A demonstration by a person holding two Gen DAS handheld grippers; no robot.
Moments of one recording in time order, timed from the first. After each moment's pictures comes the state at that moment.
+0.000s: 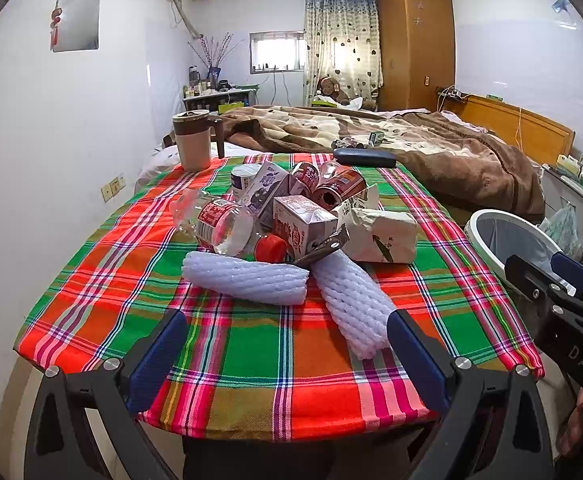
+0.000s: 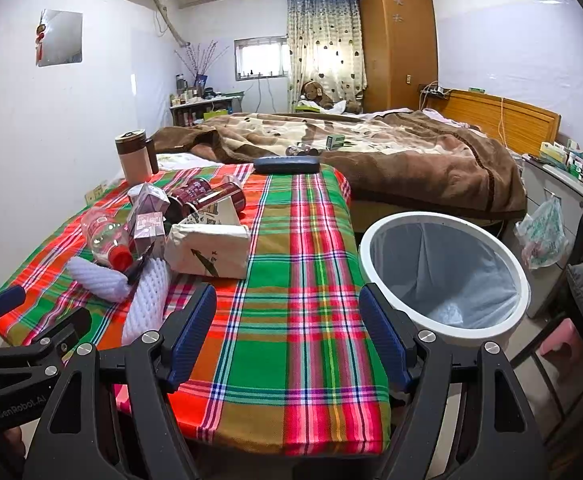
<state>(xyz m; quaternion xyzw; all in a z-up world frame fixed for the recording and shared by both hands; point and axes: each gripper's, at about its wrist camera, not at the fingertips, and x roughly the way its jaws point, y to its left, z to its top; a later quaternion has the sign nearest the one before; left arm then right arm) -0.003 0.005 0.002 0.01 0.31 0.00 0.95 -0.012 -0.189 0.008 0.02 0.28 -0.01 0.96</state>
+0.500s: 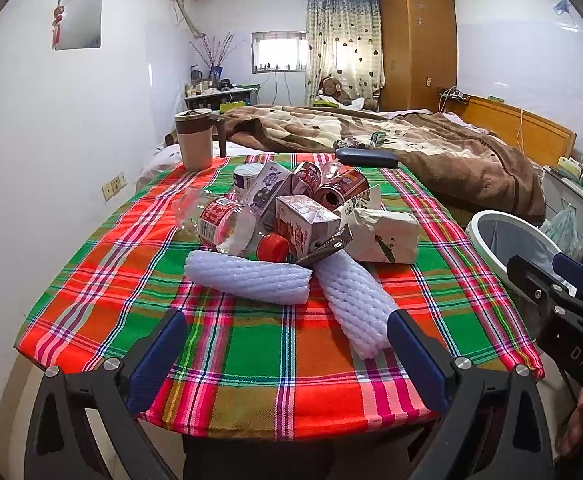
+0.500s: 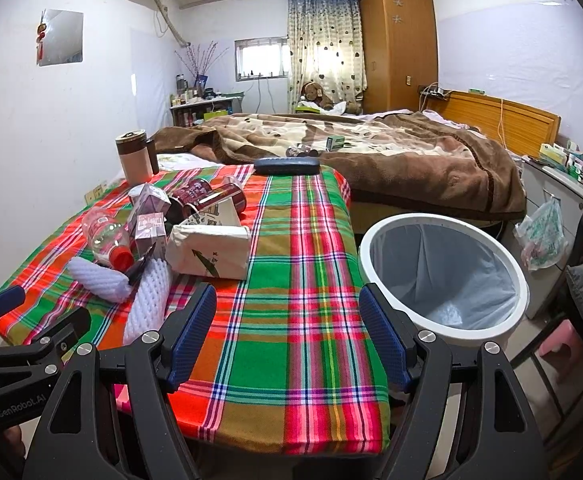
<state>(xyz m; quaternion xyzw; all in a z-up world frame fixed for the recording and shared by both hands) -0.003 0.006 0.003 0.01 0.32 0.00 0.95 -0.013 -0.189 0.009 0.02 0.28 -0.01 0.96</state>
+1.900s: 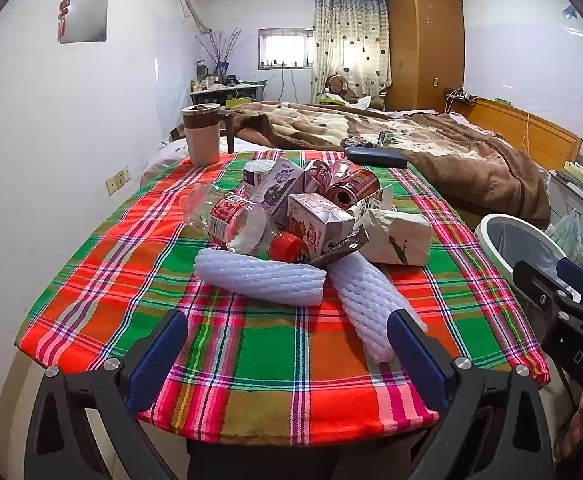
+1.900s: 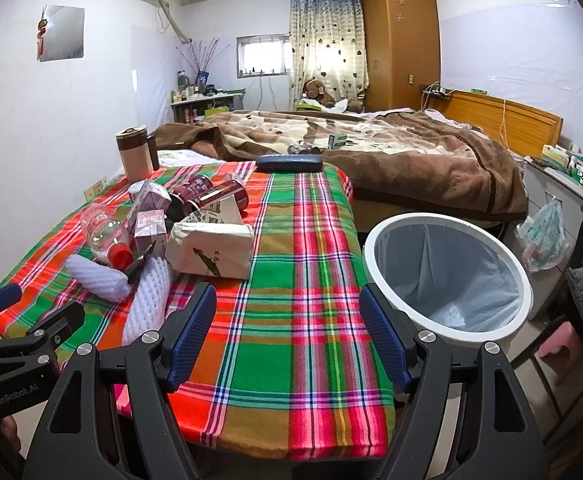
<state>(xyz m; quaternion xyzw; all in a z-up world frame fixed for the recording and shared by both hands) 0.002 0.016 0.001 0.00 0.32 0.01 0.95 -0.007 -0.185 0.007 0.02 0.28 0.00 0.96</state>
